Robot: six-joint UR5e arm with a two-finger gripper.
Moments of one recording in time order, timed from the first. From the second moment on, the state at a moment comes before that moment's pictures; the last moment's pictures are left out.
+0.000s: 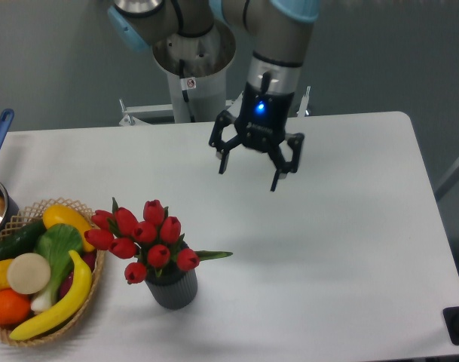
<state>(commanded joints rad) 2.55 -1.64 -1.85 -0.84 1.09 0.97</state>
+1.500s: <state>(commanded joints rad) 2.45 -1.79 -1.82 -0.77 0.87 1.05</state>
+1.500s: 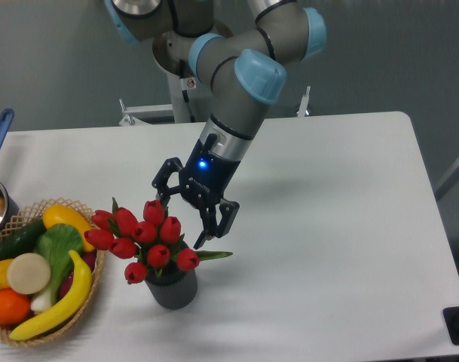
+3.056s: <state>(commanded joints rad) 2.42 -1.85 -1.78 -0.75 0.78 1.04</state>
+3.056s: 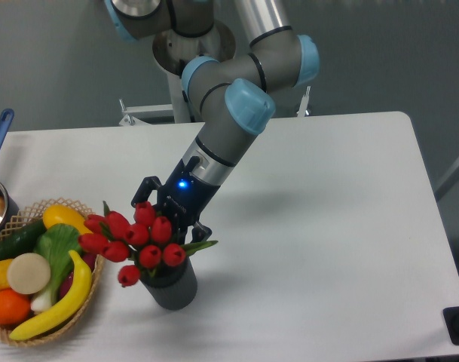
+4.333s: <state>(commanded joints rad) 2.45 -1.85 -1.66 -0.75 0.66 0.87</state>
